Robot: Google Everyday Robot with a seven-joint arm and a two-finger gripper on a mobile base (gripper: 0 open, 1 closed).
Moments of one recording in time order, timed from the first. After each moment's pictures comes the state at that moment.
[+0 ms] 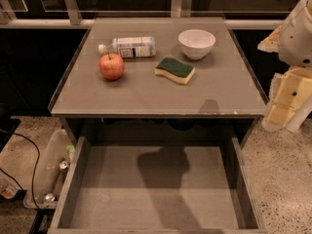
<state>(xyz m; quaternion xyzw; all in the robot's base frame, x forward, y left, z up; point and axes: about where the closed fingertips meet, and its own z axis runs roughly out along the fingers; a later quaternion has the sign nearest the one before) 0.438 -0.217 0.976 -0.60 0.78 -0.03 0.16</state>
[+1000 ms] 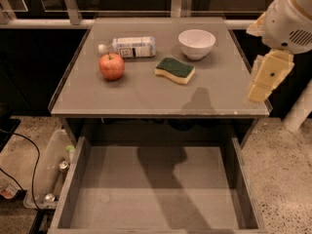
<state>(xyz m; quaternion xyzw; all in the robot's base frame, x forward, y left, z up) 0.485 -0.205 0.983 -0.59 0.78 -0.04 0.20</state>
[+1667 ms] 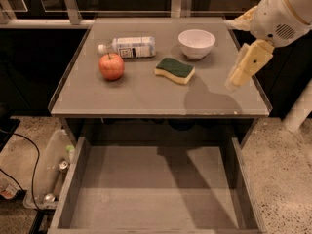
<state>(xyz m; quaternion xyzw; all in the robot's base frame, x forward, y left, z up) 0.543 -0.187 0.976 -0.59 0.75 0.04 0.30</state>
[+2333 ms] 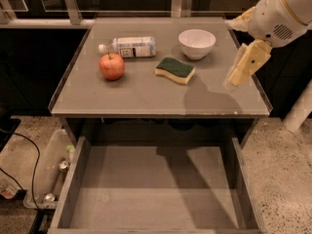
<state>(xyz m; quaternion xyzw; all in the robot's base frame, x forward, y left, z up) 0.545 -0.182 0.976 -0.59 0.75 0.05 0.30</state>
